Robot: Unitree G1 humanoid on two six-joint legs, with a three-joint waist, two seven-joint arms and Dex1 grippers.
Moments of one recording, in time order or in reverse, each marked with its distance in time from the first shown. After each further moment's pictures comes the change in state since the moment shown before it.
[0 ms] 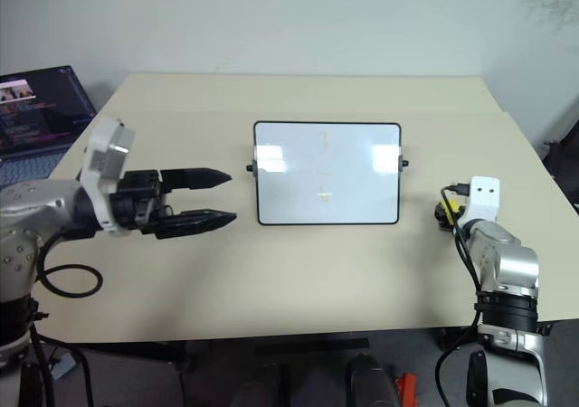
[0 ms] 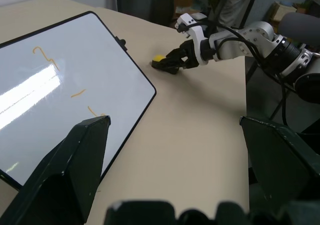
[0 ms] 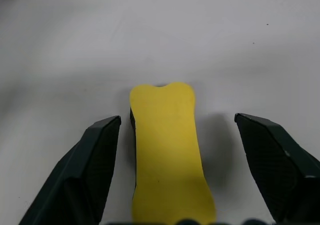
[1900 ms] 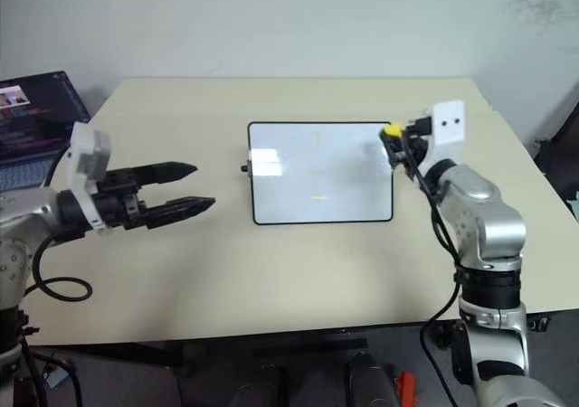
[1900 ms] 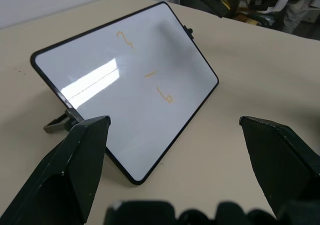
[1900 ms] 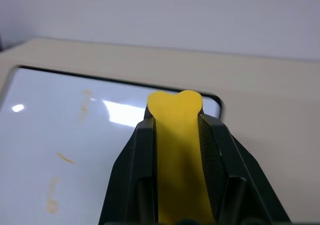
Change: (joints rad) left arm 0.095 -0.005 0.097 0.074 0.131 -0.106 0.106; right arm -0.192 0.059 0.175 -0.327 0.123 -0.093 0.201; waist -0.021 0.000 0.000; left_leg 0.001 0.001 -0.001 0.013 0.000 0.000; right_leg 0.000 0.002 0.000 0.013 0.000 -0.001
